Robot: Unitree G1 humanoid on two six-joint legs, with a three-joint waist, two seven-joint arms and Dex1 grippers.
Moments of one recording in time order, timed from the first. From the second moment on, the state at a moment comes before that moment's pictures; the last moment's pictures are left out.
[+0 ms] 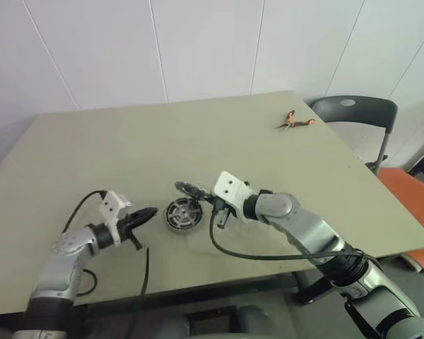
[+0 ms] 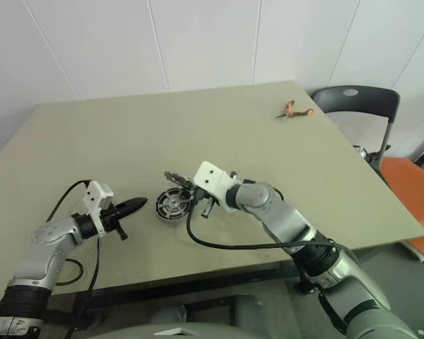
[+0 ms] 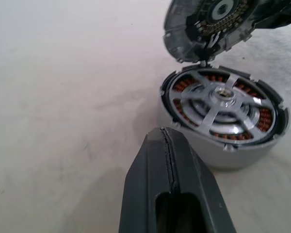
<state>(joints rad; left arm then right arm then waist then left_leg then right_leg) -0.02 0.56 0.11 0.07 -0.37 0.16 -0.91 -0.54 -0.50 0.57 -0.22 0.13 0.63 0.52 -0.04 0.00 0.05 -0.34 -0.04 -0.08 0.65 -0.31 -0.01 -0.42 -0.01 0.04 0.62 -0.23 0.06</state>
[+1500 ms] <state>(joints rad) 0.09 0.62 0.19 -0.13 -0.49 0.22 -0.98 -0.72 -0.16 0.37 0.20 0.34 0.63 0.88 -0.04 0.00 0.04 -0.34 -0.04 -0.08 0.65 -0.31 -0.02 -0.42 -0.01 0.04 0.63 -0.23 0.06</state>
